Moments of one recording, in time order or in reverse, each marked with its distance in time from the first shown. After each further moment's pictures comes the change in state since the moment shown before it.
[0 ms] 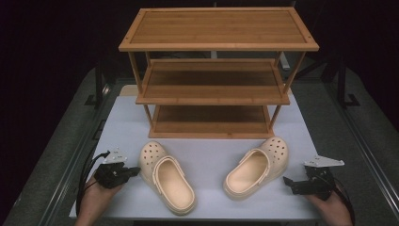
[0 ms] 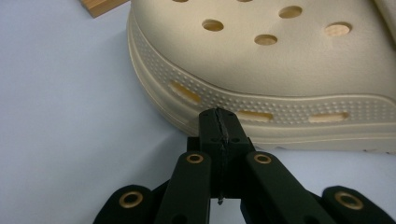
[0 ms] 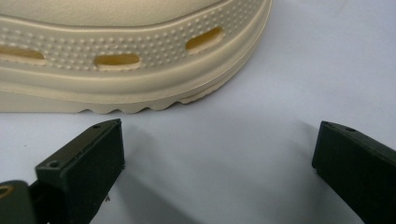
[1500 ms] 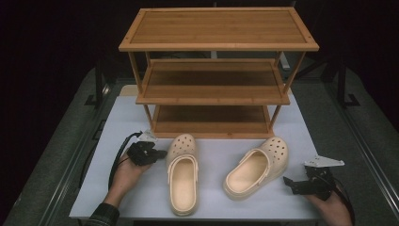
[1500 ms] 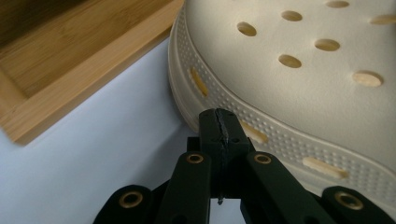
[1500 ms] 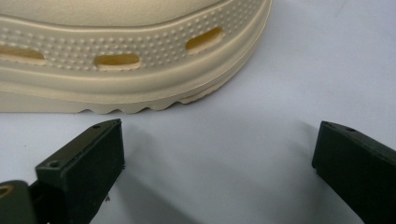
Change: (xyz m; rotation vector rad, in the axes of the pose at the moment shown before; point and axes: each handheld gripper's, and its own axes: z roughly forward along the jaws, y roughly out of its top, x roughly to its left) left arm -0.005 0.074 0.065 -0.002 -0.093 0.076; right arm 0.000 0.000 0.000 -0.003 0.000 0.001
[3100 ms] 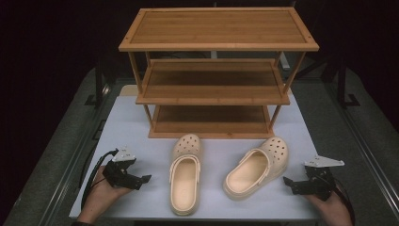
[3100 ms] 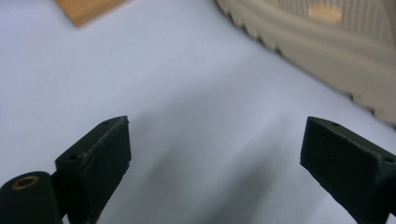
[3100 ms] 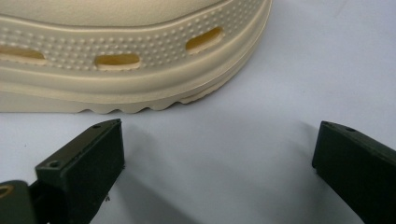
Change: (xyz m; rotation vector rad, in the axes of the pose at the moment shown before) left arm -0.008 -0.071 -0.047 0.012 0.098 -0.058; right arm 0.000 0.000 0.000 0.001 0.000 -0.002
